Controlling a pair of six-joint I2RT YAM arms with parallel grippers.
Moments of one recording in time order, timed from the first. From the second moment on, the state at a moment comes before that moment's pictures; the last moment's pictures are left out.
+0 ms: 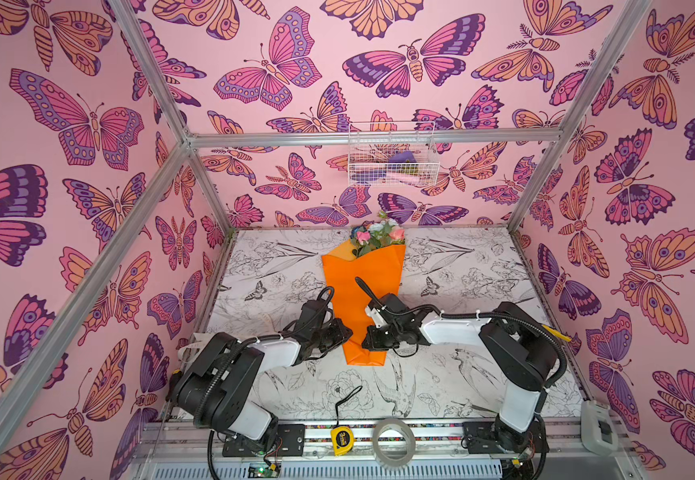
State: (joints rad) left arm -0.47 1.53 0.48 0.25 0.43 -0.93; right arm 0.83 1.85 0.97 -0.11 -0.36 0.71
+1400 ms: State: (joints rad) left arm -0.47 1.64 0.44 0.46 0.51 -0.99; right arm 0.43 2.01 0.93 0.40 -0.62 0.97
